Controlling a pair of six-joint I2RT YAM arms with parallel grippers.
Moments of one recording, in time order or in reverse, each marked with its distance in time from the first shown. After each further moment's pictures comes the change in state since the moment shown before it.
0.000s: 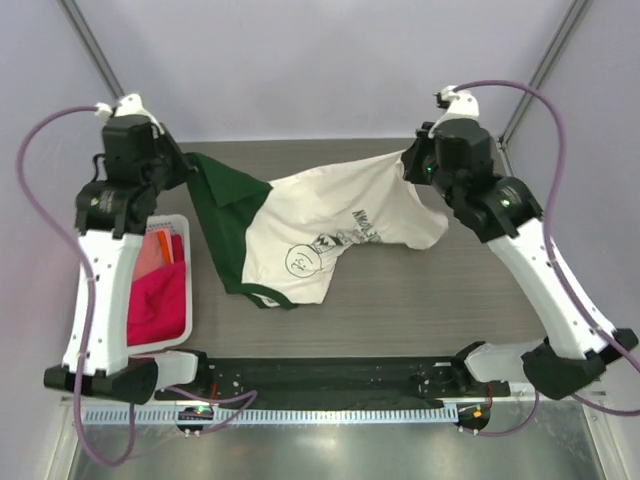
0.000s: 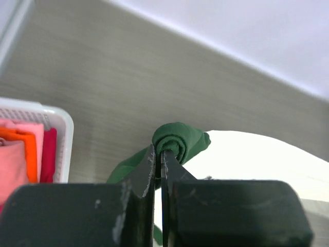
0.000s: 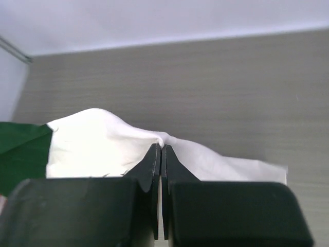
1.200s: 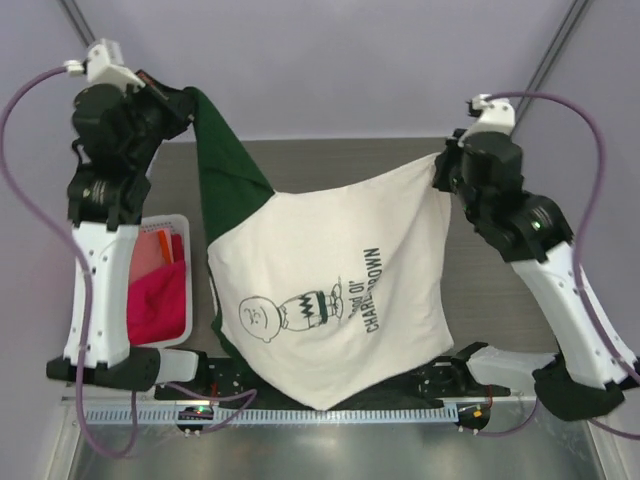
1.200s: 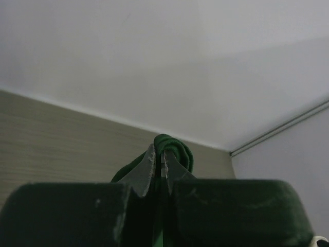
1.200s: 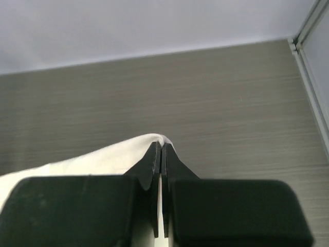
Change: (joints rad) left arm 0.000 -0.003 0.199 0.321 0.144 -0.105; right arm -0.006 -0.201 -0.005 -0.060 0.130 -0.083
